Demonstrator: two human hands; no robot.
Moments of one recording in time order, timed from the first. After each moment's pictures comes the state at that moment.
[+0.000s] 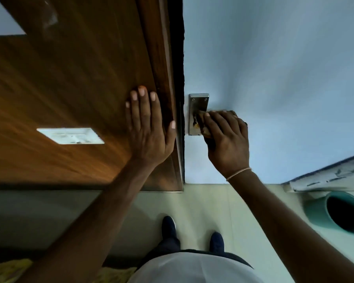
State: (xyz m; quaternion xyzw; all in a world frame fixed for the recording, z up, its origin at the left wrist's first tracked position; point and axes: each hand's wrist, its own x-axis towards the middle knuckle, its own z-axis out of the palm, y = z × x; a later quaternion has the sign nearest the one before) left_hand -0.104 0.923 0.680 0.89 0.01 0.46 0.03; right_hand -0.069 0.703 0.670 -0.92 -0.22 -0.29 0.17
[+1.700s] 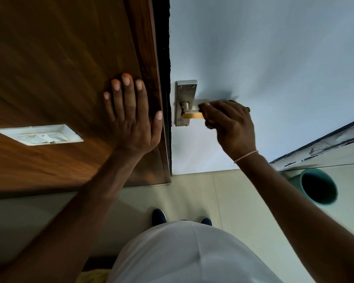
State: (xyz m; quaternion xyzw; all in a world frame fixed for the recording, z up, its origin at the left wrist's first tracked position) left_hand -0.088 0.938 0.665 0.85 -0.01 0.52 0.02; right_hand -0.046 0.668 0.667 -0.88 -0.27 -0.31 0.23
